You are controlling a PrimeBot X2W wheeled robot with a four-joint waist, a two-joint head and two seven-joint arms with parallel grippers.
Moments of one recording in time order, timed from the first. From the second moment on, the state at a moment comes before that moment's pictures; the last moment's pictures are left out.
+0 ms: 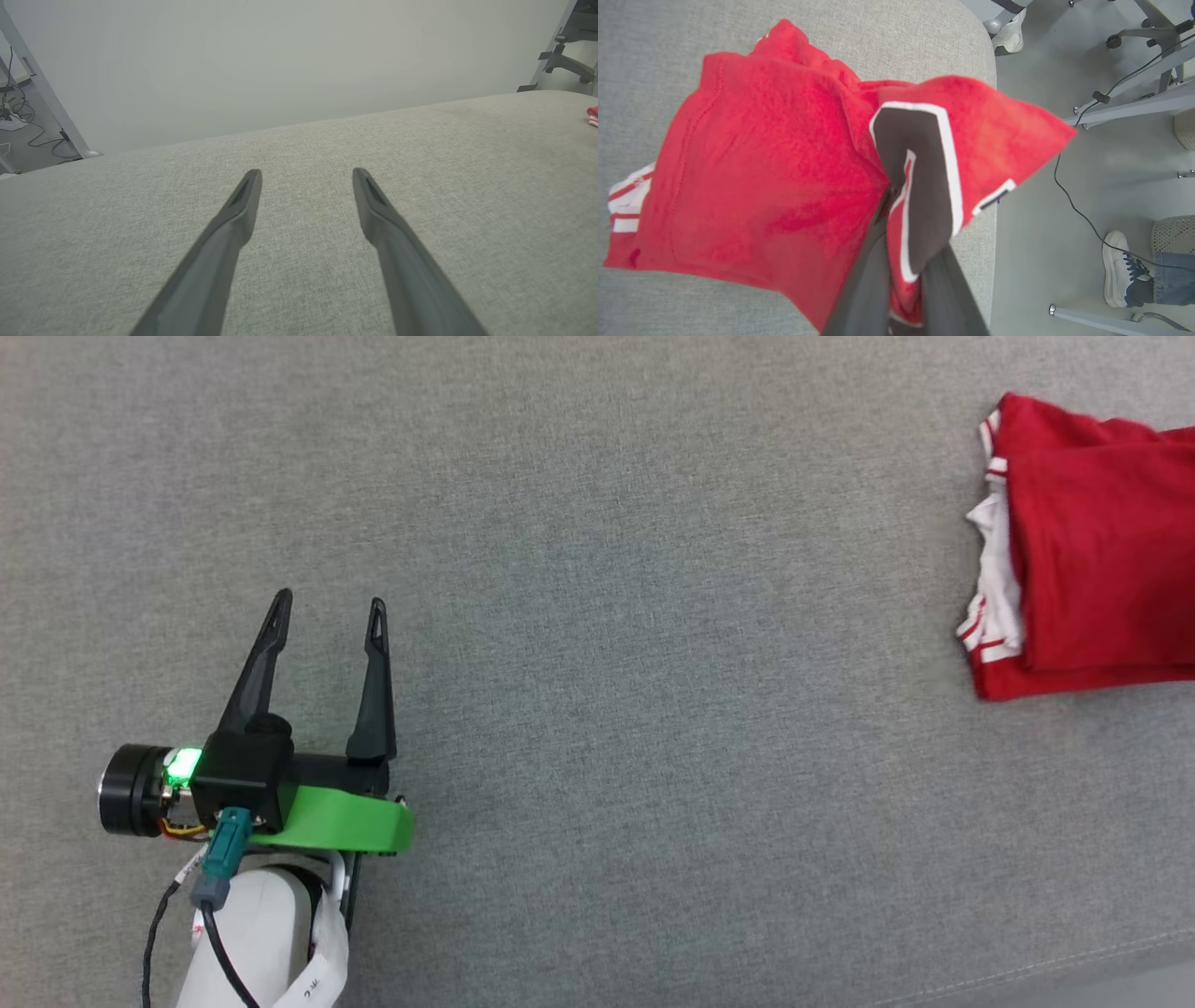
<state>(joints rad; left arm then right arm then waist) -0.19 0.14 -0.06 -0.03 -0.03 -0.04 -0.26 -0.59 -0.92 0.32 0.21 0.63 0.13 0.46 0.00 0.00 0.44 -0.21</state>
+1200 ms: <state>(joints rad) -0.16 0.14 -0.06 -0.02 -0.04 -0.01 -0.26 -0.82 -0.76 0.06 0.64 0.22 0.13 -0.19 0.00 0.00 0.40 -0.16</state>
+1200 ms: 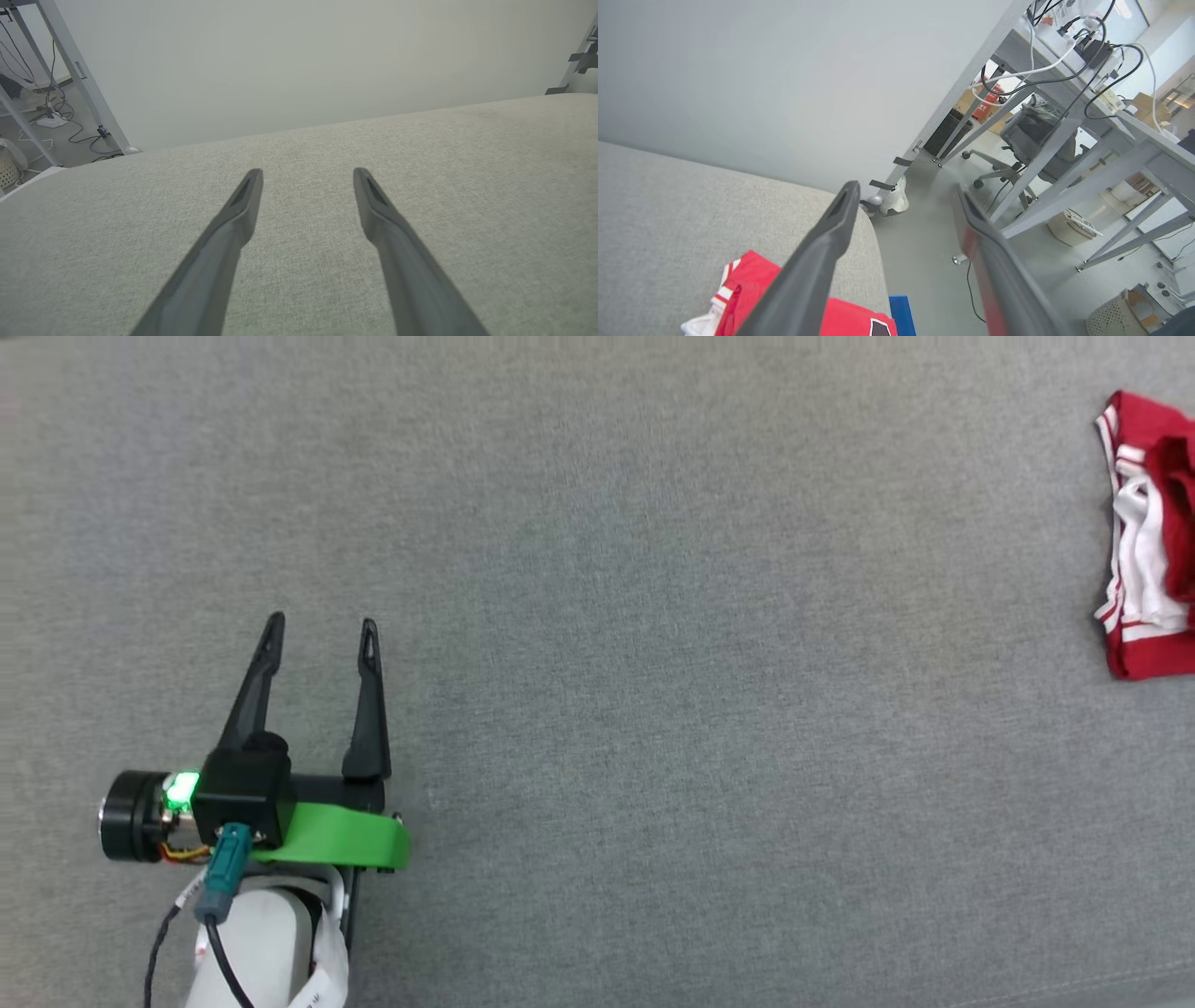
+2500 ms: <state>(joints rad) 0.00 0.07 -0.07 0.10 -0.07 -0.01 -0.26 0.03 -0.06 -0.06 -0.01 0.17 0.13 -0.26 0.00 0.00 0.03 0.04</state>
